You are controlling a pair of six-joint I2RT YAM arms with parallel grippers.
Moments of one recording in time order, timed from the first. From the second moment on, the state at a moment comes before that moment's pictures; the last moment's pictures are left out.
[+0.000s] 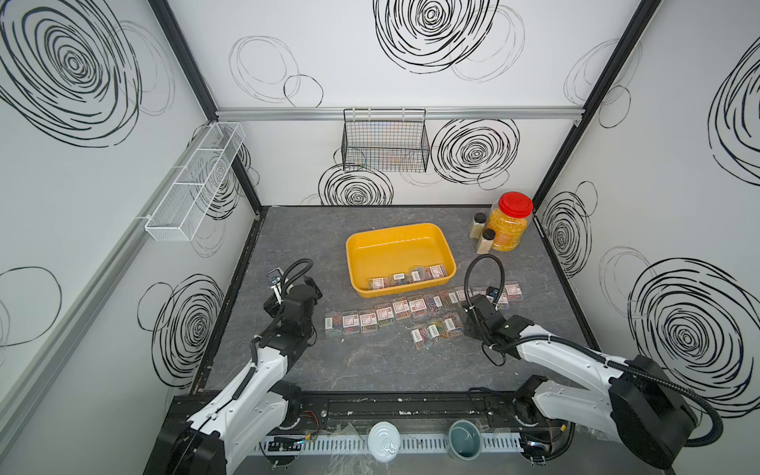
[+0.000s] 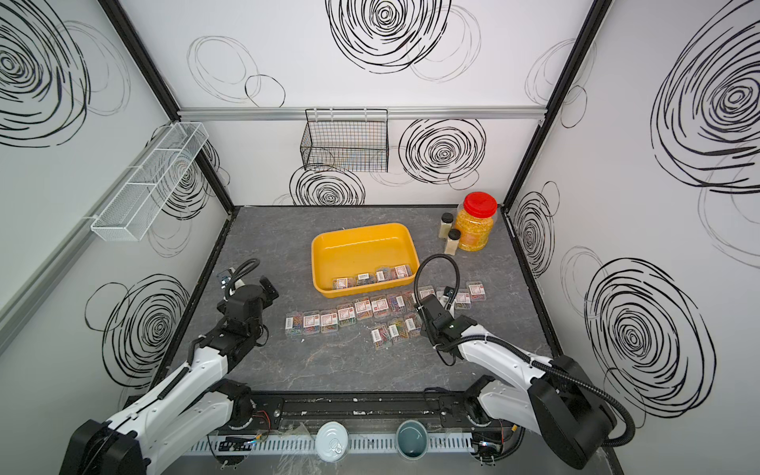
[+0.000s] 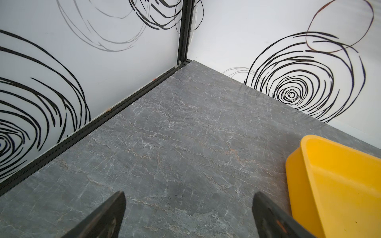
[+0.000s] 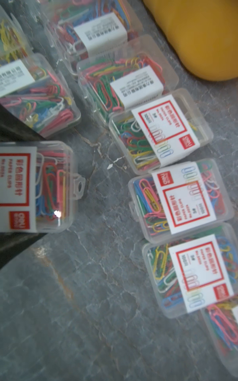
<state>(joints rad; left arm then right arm) -0.26 0.88 0.36 0.03 -0.67 -0.54 0.63 1.12 0.43 -0.43 0.37 0.83</state>
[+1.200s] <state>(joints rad) -0.26 0.89 0.36 0.03 -0.65 -0.55 0.48 1.13 0.41 -0.33 0.23 0.76</state>
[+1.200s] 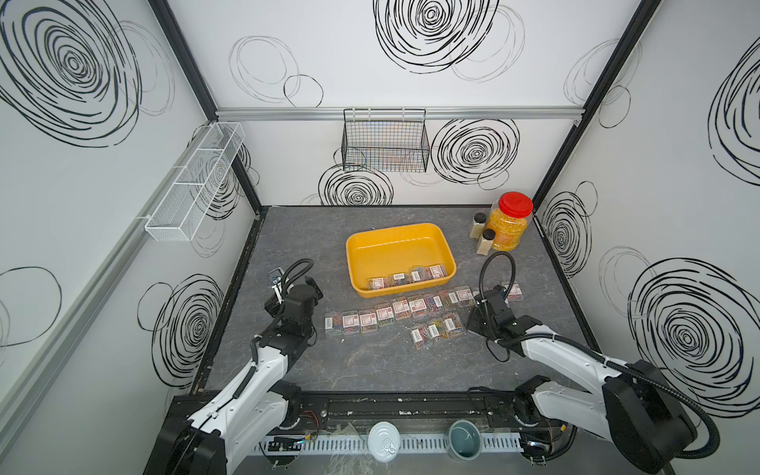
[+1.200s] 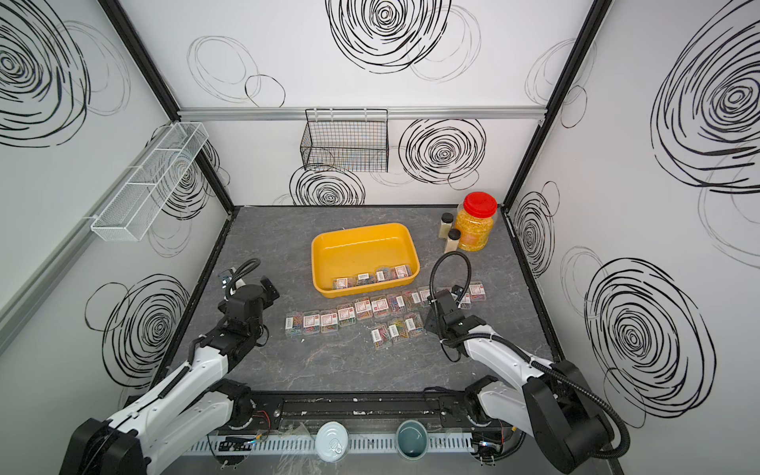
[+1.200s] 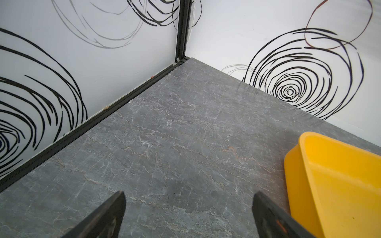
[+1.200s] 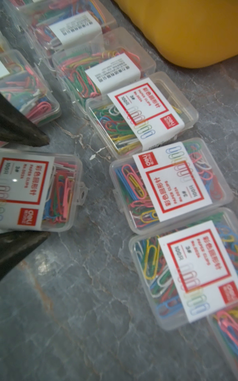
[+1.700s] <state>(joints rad) -0.27 0.90 0.36 0.03 -0.66 -0.55 0.47 1.05 0.37 -0.25 0.13 0.74</state>
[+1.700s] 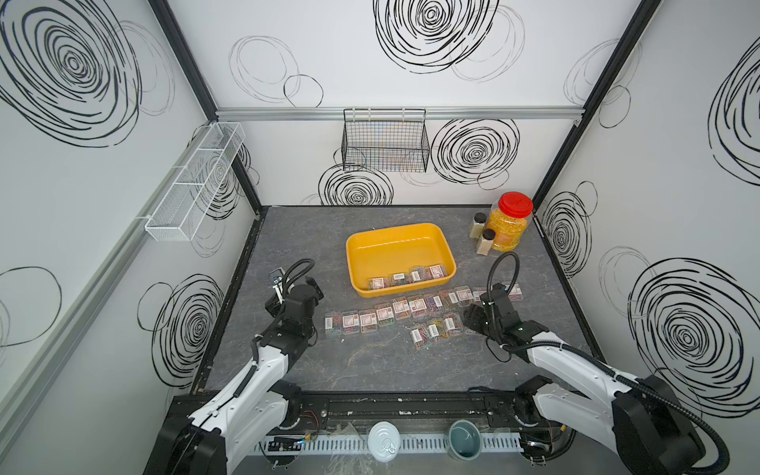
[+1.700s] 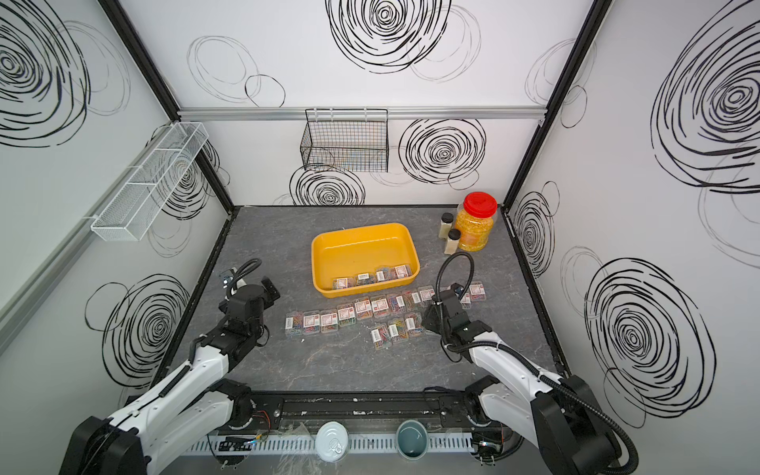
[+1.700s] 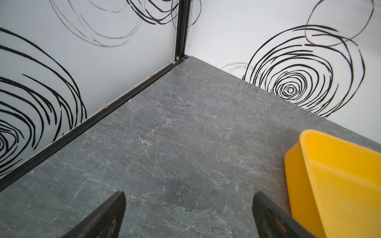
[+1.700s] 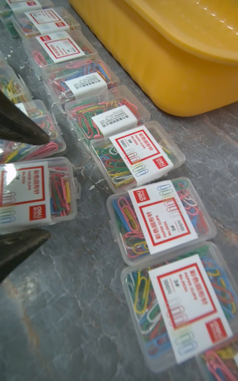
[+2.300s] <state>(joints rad) -0.28 0.90 0.36 0.03 -0.66 -0.55 0.47 0.97 0.36 -0.22 0.08 0.72</state>
